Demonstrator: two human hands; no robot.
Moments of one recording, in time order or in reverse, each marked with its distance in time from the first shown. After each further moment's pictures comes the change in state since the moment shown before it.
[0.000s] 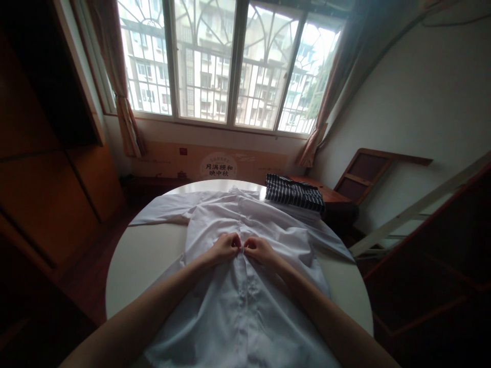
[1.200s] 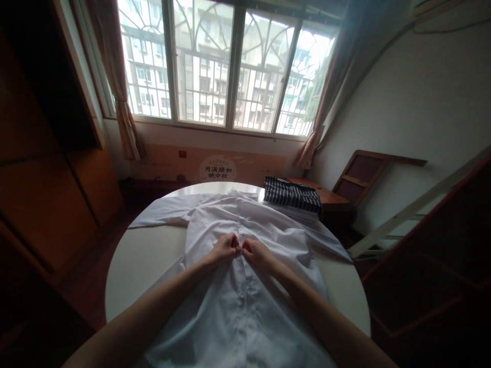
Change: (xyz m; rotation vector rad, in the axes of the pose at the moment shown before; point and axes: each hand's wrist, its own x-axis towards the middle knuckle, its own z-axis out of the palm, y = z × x) left_hand 0.003 -0.004 0.008 -0.065 0.067 -0.071; right_hand -0.003 -0.004 0.004 -0.250 0.030 -0.108
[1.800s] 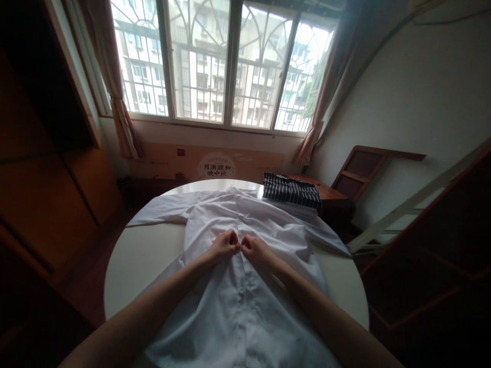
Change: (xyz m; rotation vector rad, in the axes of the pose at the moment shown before) left_hand -0.003 0.003 -0.002 -0.002 0.010 0.041; right_hand -0.001 0.004 0.007 -0.016 0.065 -0.002
